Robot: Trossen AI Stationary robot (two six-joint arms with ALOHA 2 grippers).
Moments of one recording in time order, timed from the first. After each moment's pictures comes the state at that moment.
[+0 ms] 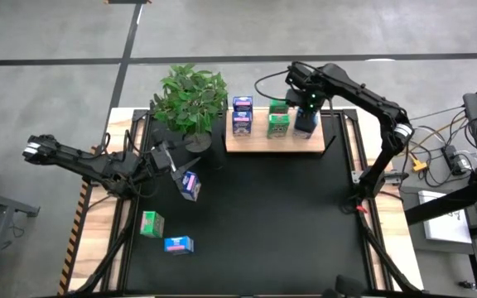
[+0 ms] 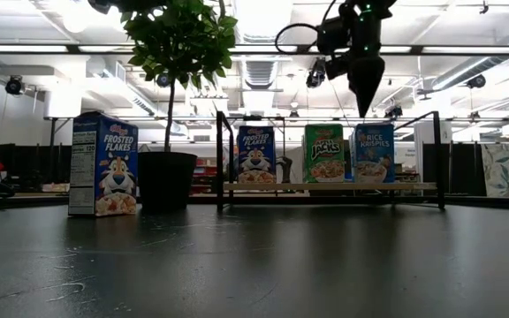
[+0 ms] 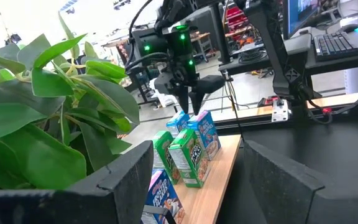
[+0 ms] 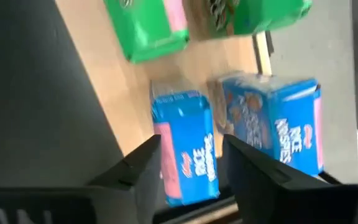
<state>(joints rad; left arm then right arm) -0.26 0.79 0.61 0.21 -0.72 0.34 -0.70 1.70 1.73 -1.40 0.08 -0.42</state>
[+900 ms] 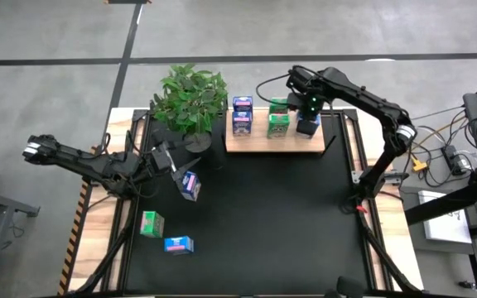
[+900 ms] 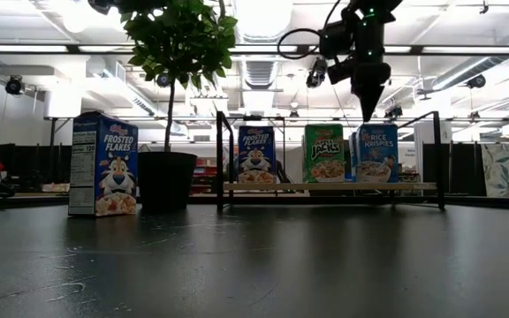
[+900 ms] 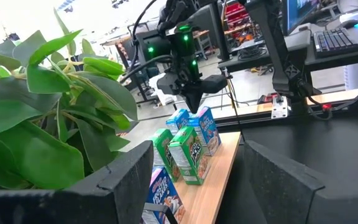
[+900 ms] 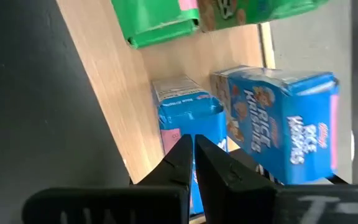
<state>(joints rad) -0.26 0.79 0.61 0.20 -0.72 0.34 -0.70 1.67 1.65 -1.36 0.09 -0.45</state>
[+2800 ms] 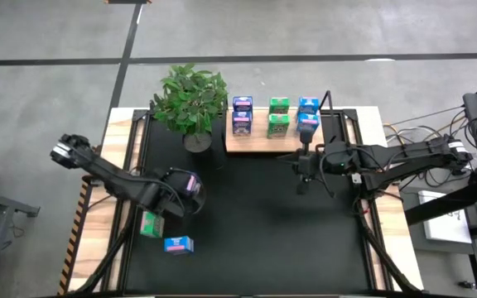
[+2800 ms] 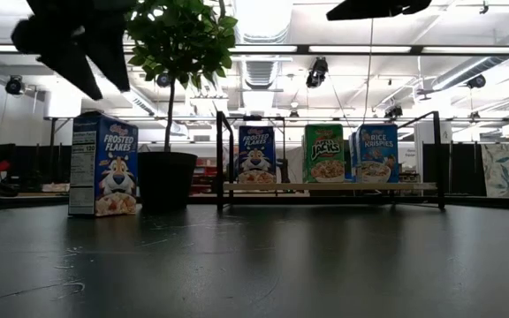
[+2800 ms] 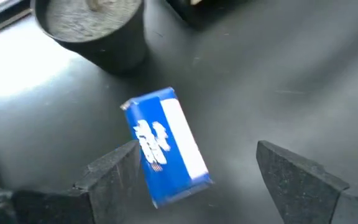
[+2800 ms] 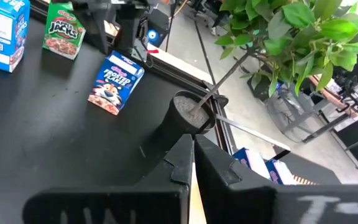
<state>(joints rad) -0.46 1.41 1.12 -1.18 -0.64 -1.39 0.09 1.02 0.85 -0.12 0.29 -0.47</state>
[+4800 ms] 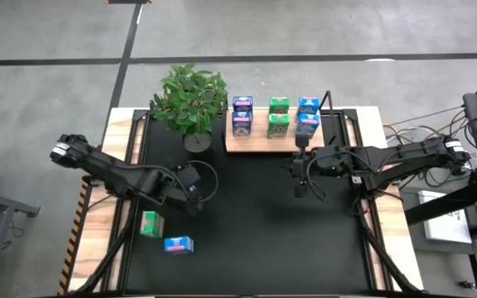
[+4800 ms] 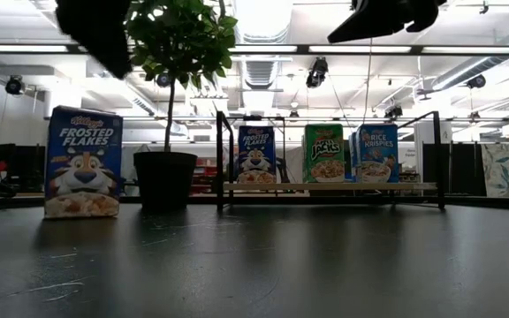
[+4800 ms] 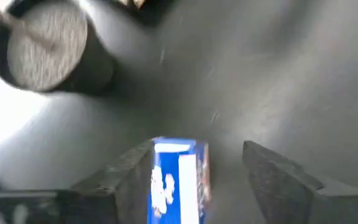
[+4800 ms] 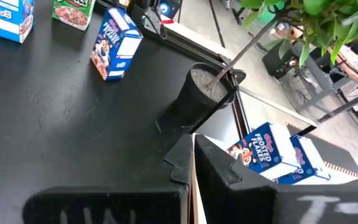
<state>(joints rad) -0.37 1.40 1.24 -1.19 -0.49 -0.93 0.09 1.06 0.84 -0.18 0.29 -0.42</state>
